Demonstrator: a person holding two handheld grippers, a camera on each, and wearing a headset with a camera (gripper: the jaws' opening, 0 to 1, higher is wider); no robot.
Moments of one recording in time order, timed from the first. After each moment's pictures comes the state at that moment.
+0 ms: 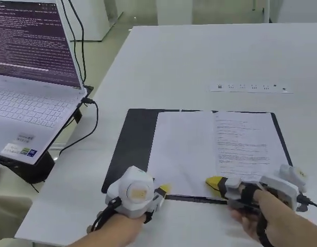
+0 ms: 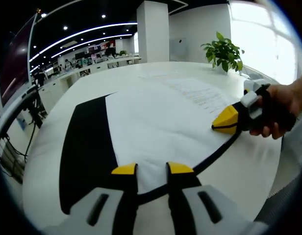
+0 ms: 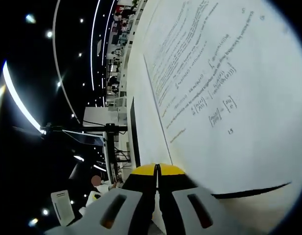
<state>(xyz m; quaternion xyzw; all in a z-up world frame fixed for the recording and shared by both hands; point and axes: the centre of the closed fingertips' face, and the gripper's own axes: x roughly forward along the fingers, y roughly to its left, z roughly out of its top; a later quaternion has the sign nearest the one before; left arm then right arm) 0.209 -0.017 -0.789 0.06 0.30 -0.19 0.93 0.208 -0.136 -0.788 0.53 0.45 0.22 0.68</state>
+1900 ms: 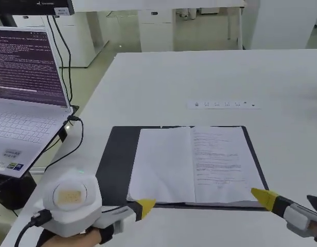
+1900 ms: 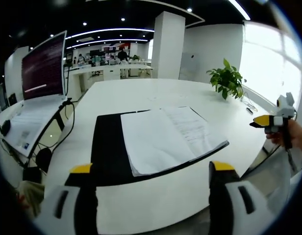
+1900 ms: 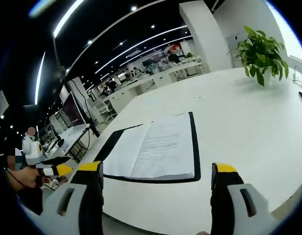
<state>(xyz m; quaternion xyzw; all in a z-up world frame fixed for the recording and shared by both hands) 0.133 0.000 -0.663 -0.02 0.28 -0.15 0.95 0.136 -0.311 -0.650 0.16 0.26 0.16 0.94</state>
